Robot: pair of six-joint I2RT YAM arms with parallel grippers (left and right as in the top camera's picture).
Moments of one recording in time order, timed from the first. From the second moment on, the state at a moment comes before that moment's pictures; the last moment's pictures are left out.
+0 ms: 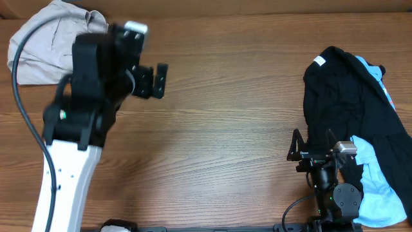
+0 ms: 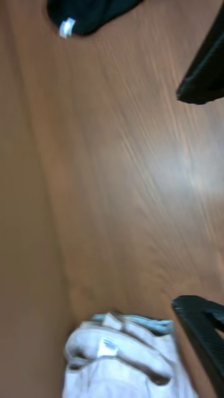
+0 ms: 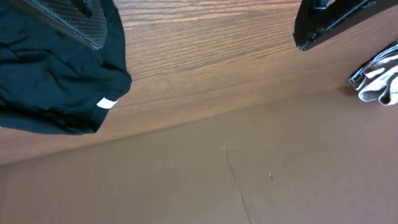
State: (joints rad) left arm -0.16 1.27 1.44 -0.79 0.10 0.05; right arm 0.03 0.01 0.02 -0.04 -0.05 0.28
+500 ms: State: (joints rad) left arm -0.04 0.44 0.49 -0.23 0.06 0.03; right arm 0.03 0.01 0.02 -0.03 -0.05 0.27
